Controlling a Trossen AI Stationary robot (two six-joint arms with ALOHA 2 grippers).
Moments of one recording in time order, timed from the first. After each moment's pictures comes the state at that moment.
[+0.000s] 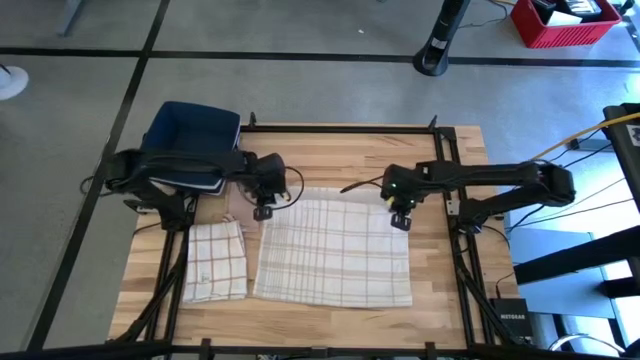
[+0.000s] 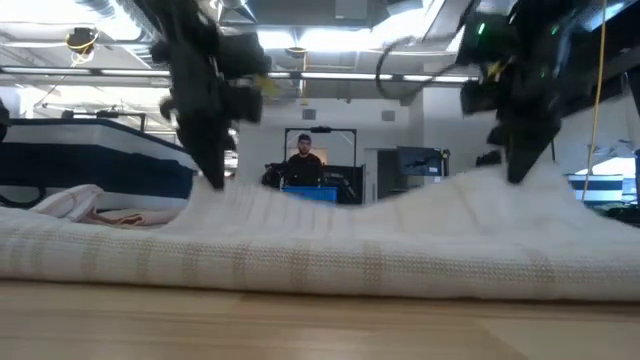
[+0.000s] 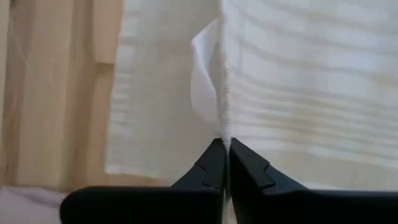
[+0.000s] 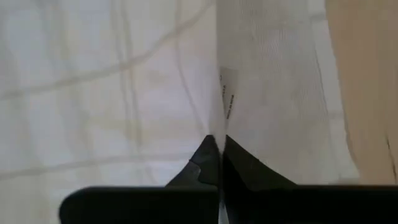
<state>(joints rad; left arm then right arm) 0.29 1.53 0.94 -0.66 0.12 0.17 -0.21 1.23 0.74 -0.78 -0.15 0.04</state>
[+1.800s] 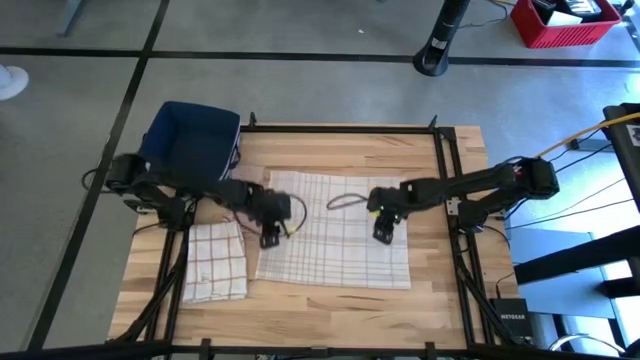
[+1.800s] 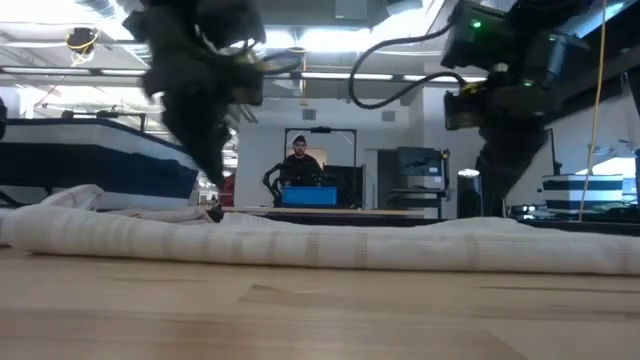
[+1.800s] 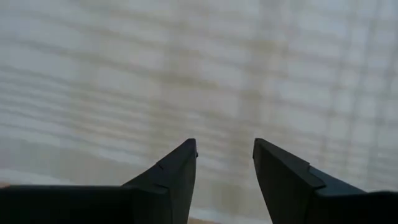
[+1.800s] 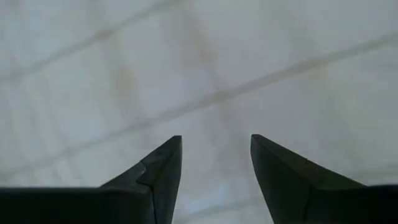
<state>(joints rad) 0.00 1.52 0.92 -0.56 -0.01 -0.16 -0.03 1.38 0.73 -0.56 -0.07 0.39</state>
